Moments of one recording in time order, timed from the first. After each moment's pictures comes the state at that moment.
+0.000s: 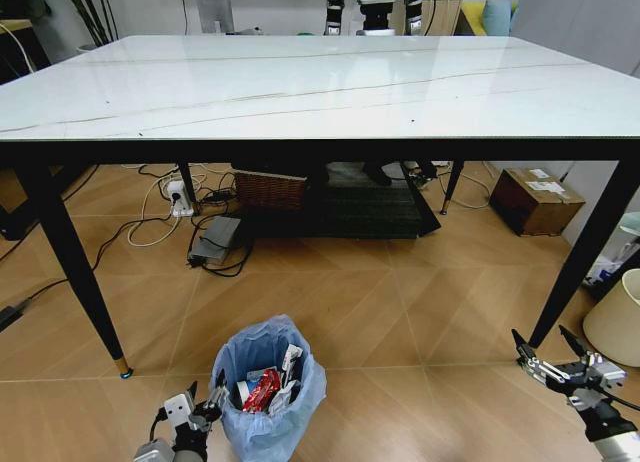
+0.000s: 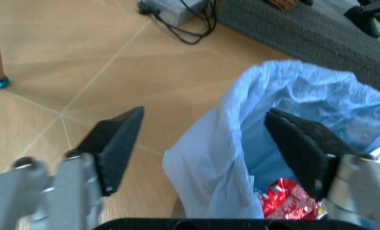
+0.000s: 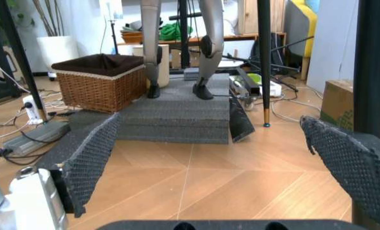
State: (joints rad) left arm 1.81 -1.35 -0.48 -2.03 -0.55 0.01 -0.28; right arm -1.76 1.29 1.09 1.81 0.63 0.26 -0.62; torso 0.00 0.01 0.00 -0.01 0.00
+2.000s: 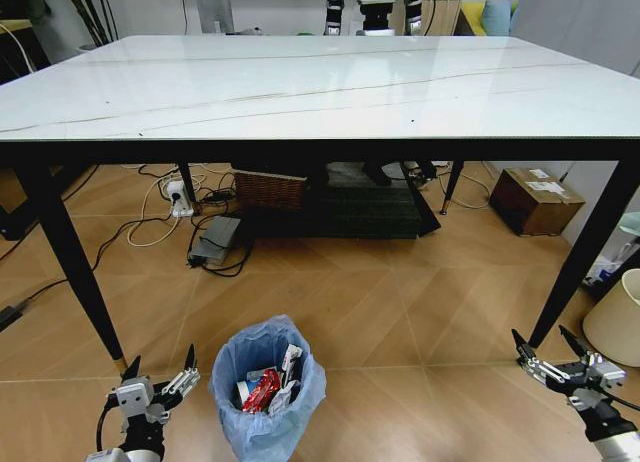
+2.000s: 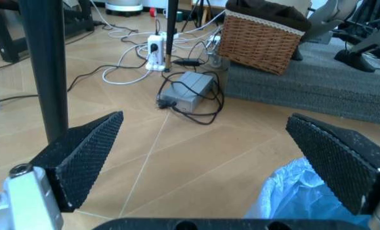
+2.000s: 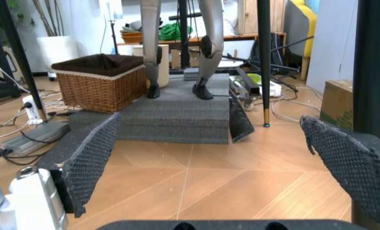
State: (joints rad) left arm 1.92 -1.33 -0.62 -2.18 -0.33 -0.10 -0.22; right arm -1.76 1.29 1.09 1.81 0.63 0.26 -0.62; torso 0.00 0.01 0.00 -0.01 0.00
